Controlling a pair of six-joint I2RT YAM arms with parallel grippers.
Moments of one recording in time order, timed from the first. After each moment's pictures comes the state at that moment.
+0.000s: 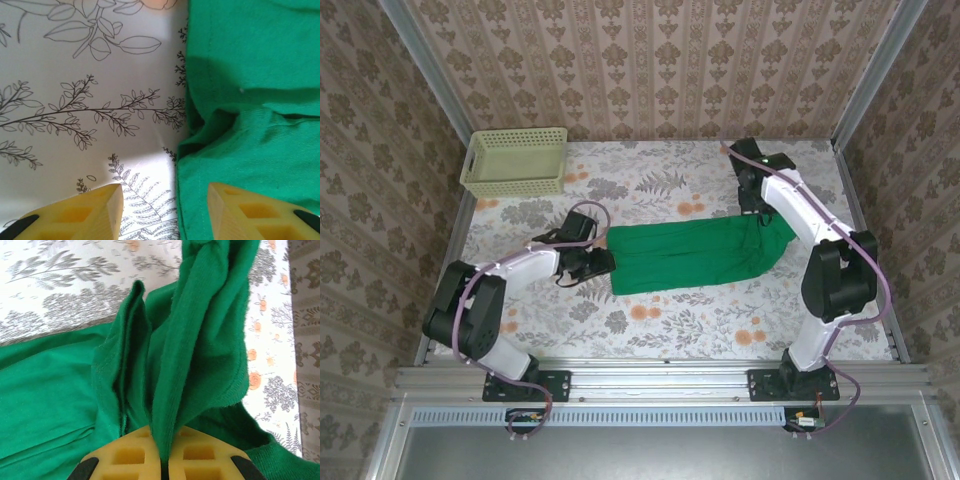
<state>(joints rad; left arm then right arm) -0.48 1.55 0.80 -0.39 0.23 -0.66 0.25 1.78 1.57 -1.08 0.49 0.29</state>
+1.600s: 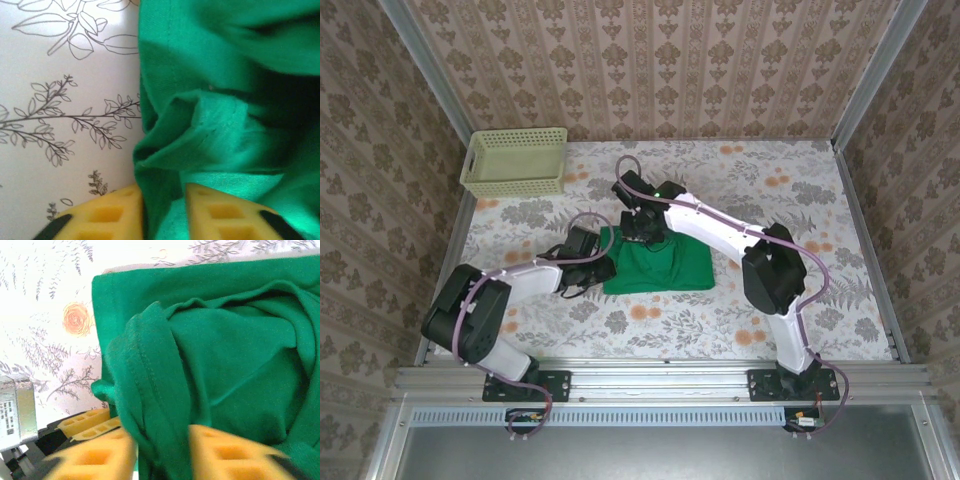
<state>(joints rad) -0.55 1.51 0.63 -0.10 0.16 -0.75 0.75 2.08 1.83 -0.90 -0.01 0.81</state>
